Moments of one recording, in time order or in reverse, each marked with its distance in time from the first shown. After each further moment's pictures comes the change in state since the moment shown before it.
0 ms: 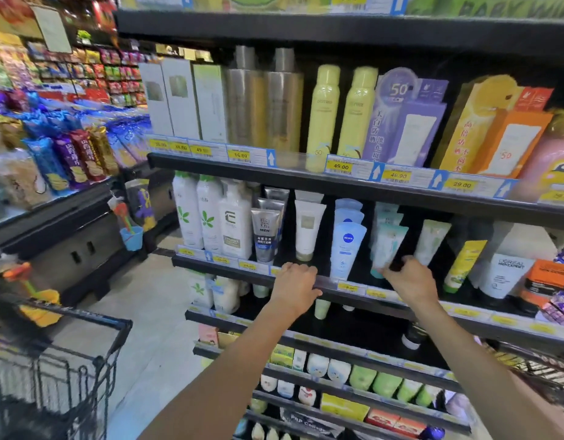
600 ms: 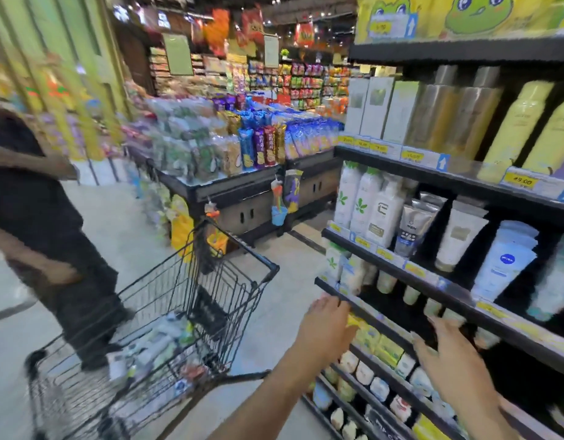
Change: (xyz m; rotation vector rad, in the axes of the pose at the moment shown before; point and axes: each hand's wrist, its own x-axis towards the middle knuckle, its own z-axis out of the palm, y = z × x) left_hand -0.251 -0.034 -0.039 -0.023 0.073 -0.440; right_hand -0.221 -0.048 0.044 -0.158 -0.296 -0.584
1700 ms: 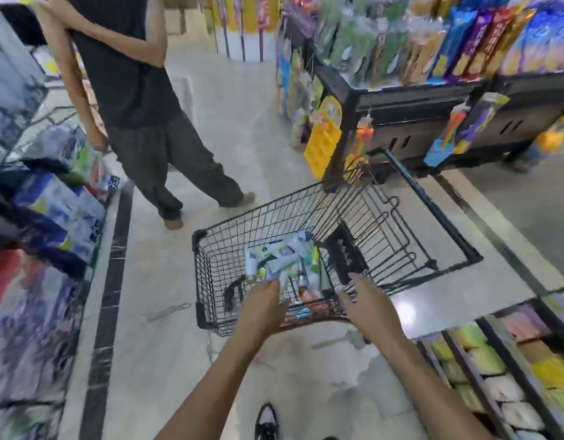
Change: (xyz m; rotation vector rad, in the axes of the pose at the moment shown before) left_hand -0.266 -0.411 -0.042 -0.099 -0.147 -0.982; right_hand -0.016 -0.420 0.323 -0.010 -0.652 -0.559
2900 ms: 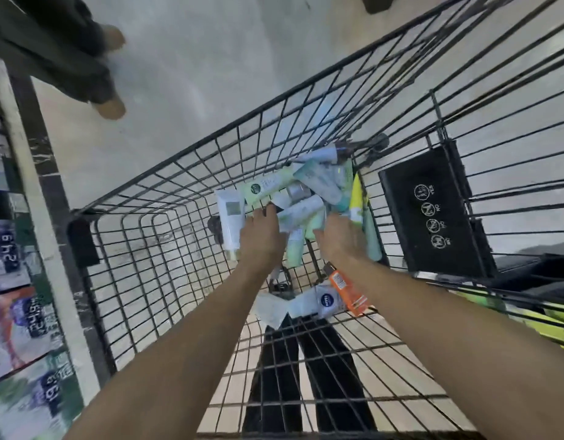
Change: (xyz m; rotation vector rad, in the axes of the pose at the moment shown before) left_hand 0.409 -0.149 0.255 0.012 -0.291 -0.288; right_hand 0.430 0.052 0.328 -0.192 -0.382 0.242
